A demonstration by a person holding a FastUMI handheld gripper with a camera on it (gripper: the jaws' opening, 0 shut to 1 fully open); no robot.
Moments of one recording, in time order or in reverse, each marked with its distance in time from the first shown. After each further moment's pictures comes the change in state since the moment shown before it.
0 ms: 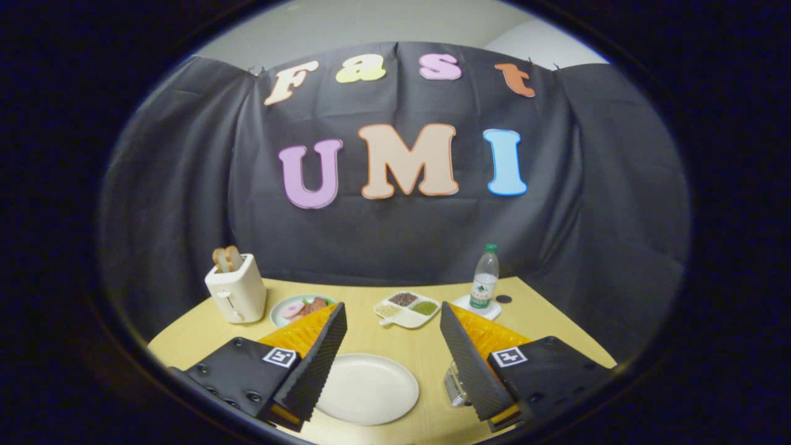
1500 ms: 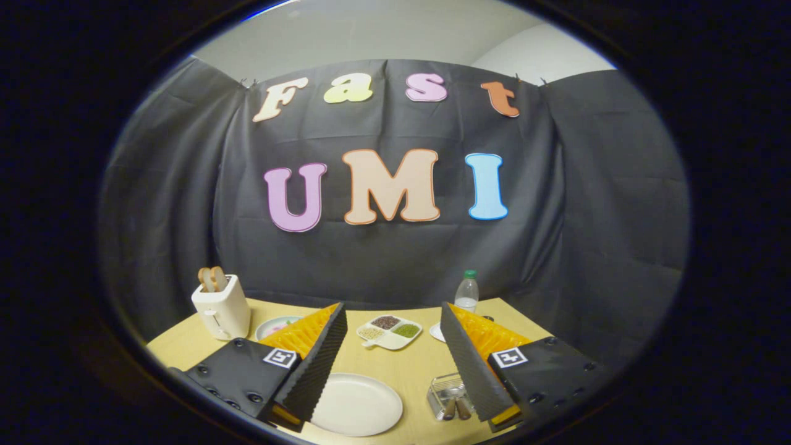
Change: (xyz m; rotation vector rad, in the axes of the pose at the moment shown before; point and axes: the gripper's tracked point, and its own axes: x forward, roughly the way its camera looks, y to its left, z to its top) arm 0.006 -0.038 0.032 -0.018 -0.054 -0.116
